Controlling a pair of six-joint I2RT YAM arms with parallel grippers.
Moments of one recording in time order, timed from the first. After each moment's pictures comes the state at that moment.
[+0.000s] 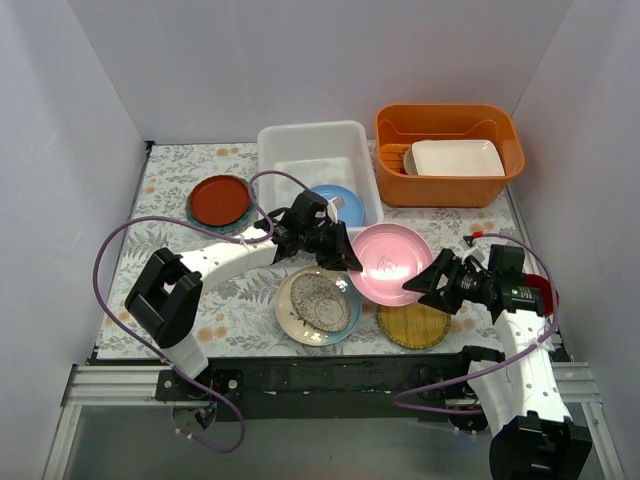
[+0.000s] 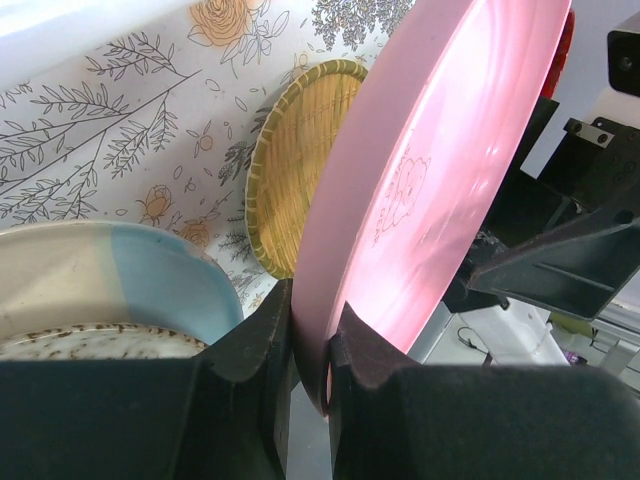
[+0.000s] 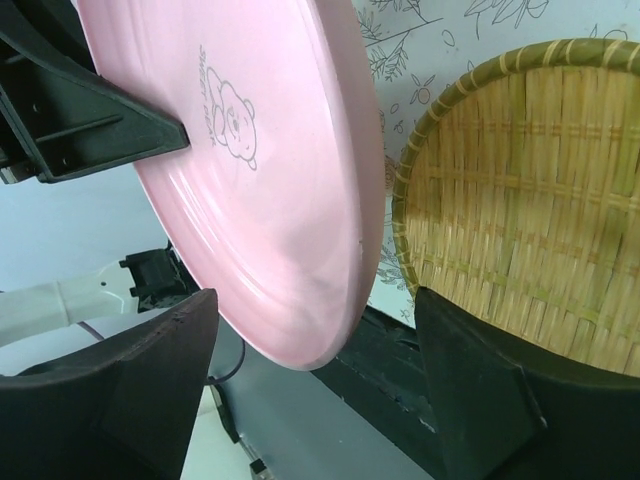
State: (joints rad) left arm -0.75 1.66 1.15 -0.23 0.52 -0.88; right arm -0.11 0.75 0.54 -0.73 -0.86 0.49
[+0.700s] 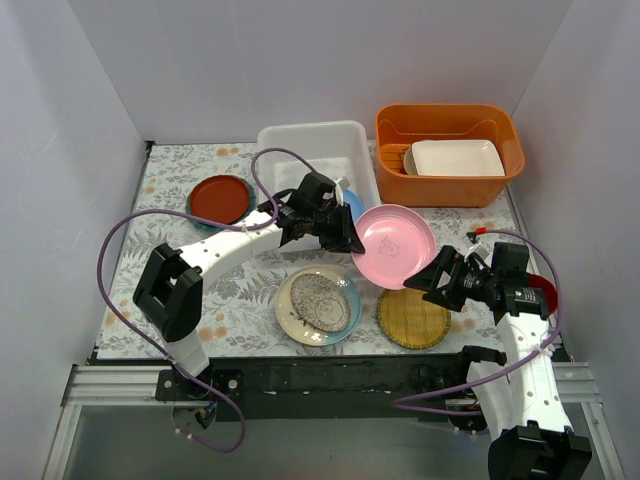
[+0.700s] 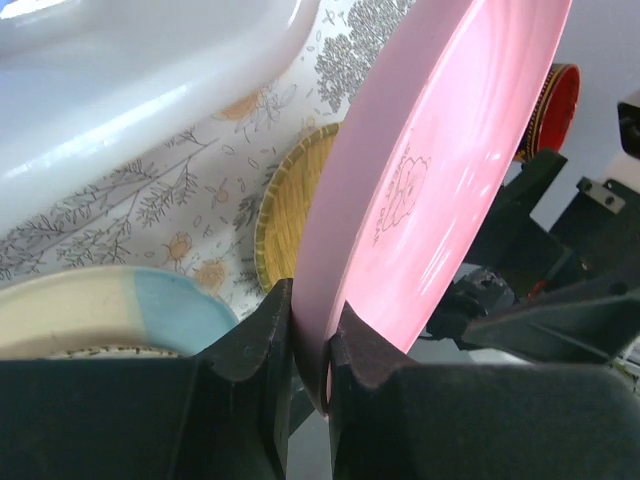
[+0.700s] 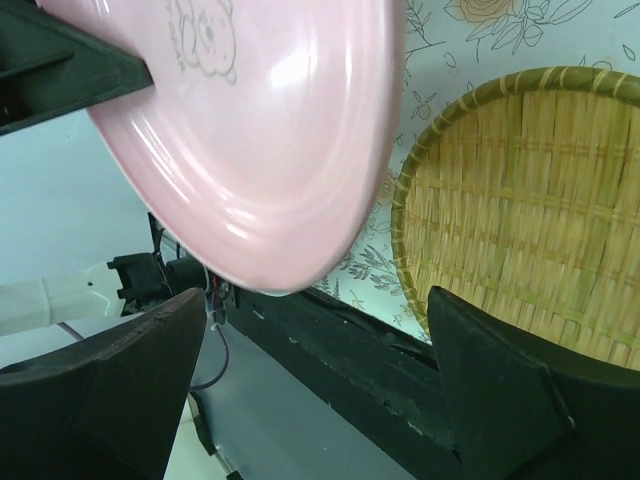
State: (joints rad) left arm -0.75 1.70 1.35 -0.40 0.41 -0.81; right arm -0.11 0.72 0.58 -0.77 -0.83 0.46
